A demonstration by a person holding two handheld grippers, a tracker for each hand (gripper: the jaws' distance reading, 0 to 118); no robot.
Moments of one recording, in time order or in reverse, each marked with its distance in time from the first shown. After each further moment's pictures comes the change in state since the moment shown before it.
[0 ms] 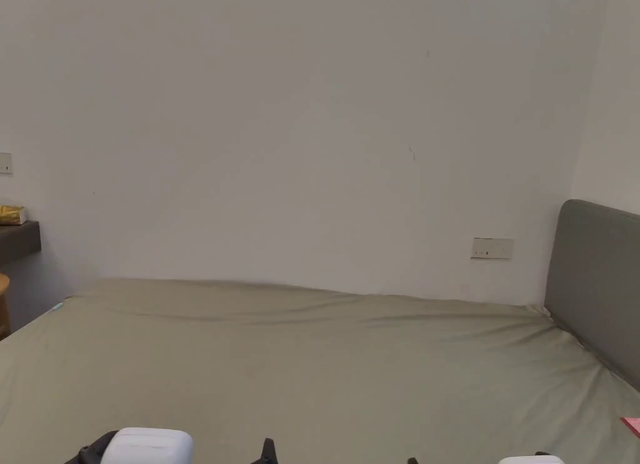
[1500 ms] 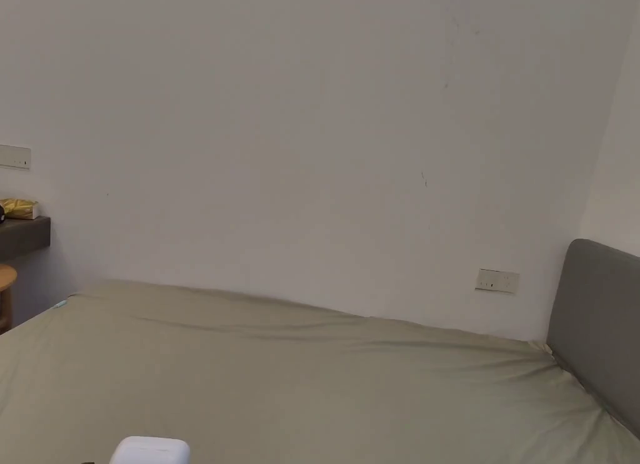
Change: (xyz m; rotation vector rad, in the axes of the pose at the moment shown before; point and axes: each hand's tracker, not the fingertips) left arm -0.017 -0.001 -0.014 -0.181 0.144 -0.028; right arm -0.010 0.009 0.010 0.038 -0.022 0.137
